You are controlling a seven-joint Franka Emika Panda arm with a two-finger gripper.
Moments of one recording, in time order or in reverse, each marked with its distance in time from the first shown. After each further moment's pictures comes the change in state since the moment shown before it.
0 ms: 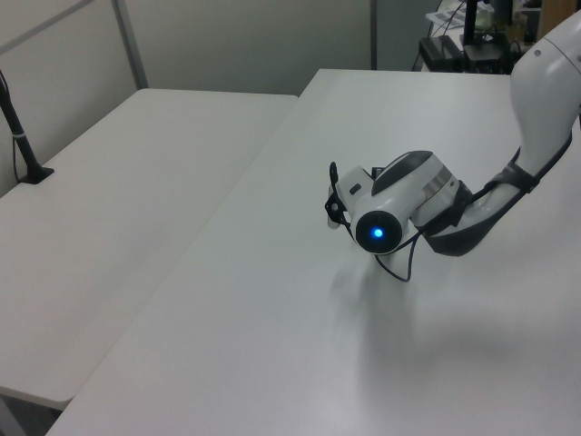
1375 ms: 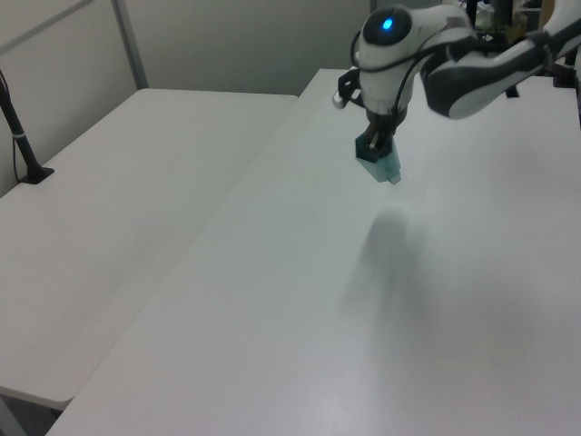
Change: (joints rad) arm -0.217 -0.395 -0.001 -0.110 0.463 0.223 -0.027
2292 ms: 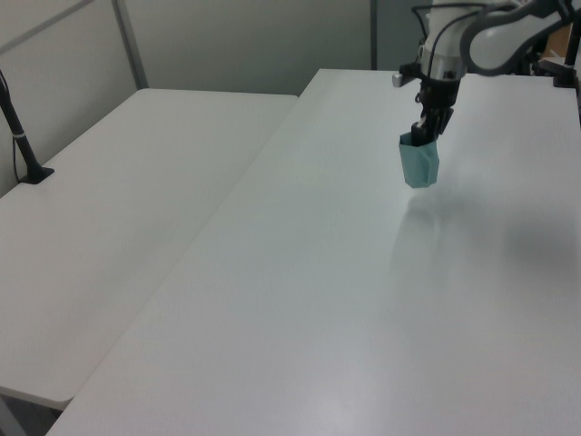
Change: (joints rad) arm -0.342 -0.228 -0.009 -0.451 0.579 0.427 -0.476
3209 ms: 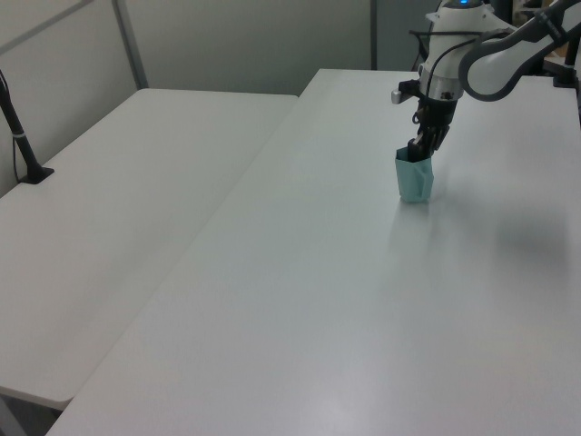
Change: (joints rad) arm 0.000 0.056 0.001 -0.032 0.008 0.122 0.002
